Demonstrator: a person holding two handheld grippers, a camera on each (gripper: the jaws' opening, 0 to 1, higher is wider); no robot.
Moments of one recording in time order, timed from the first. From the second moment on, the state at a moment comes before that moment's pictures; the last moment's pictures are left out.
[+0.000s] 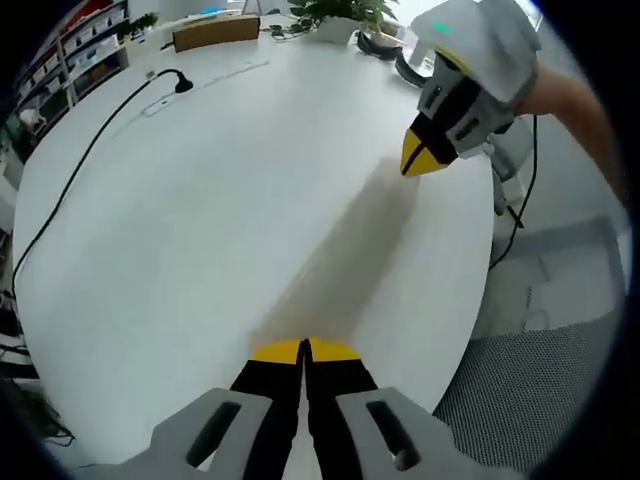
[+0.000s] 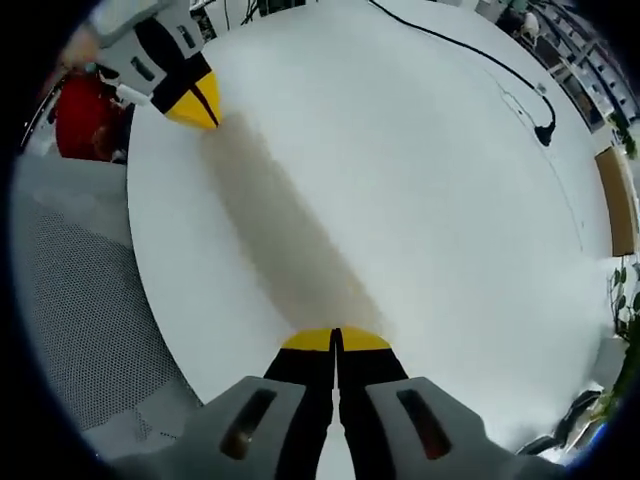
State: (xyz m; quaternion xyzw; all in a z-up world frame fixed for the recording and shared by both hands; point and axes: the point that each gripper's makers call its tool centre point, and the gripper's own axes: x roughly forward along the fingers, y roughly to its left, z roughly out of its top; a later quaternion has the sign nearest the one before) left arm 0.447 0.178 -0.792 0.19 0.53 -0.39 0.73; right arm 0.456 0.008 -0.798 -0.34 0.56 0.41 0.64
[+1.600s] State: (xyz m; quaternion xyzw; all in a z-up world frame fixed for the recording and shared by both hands) left arm 0.437 0.174 -0.803 0.30 0.57 -0.39 0.66; right arm 0.455 0.012 -0.806 -0.33 0.60 0.38 0.63
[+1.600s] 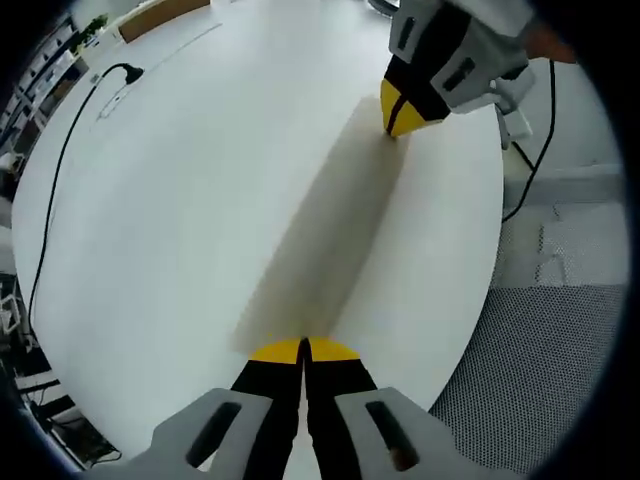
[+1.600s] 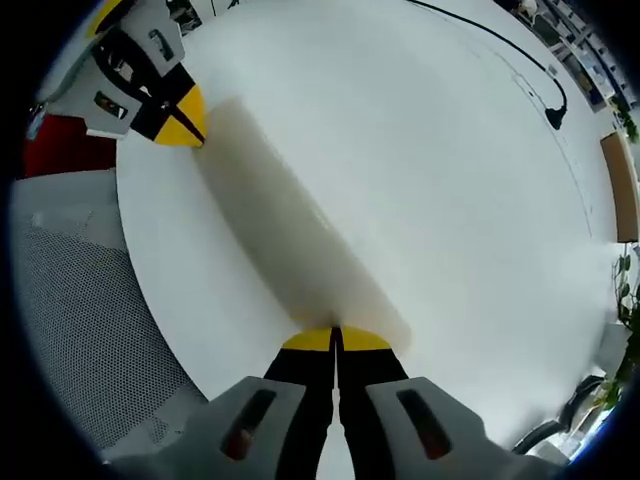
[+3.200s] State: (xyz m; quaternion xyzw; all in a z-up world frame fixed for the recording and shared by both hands) left arm 0.438 0.174 -0.802 0.29 0.56 -0.41 0.66; right arm 0.453 0.011 -0.805 -0.33 0.60 0.37 0.63
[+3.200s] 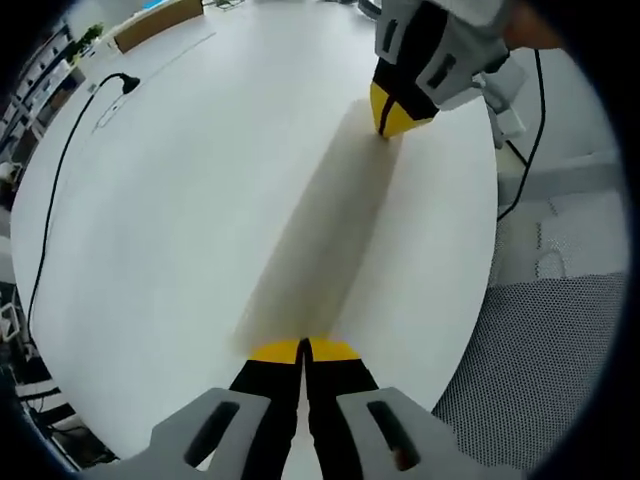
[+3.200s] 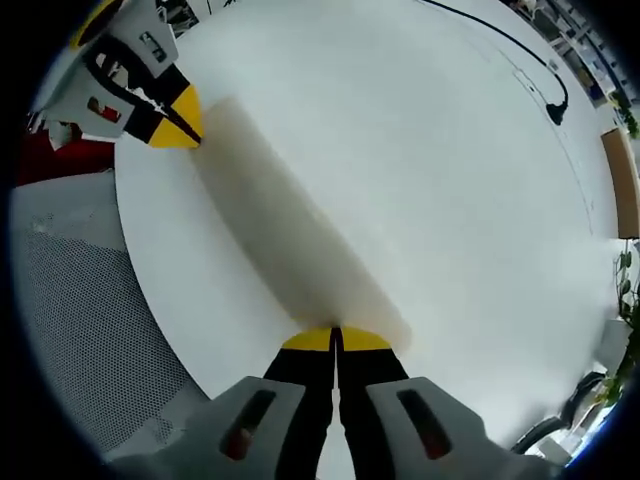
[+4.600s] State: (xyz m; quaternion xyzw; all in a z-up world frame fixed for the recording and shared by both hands) left arm 0.429 0.158 -0.827 0.31 0.43 -0.49 0.70; right arm 0.433 0.017 -0.831 -0.44 0.45 0.54 0.56
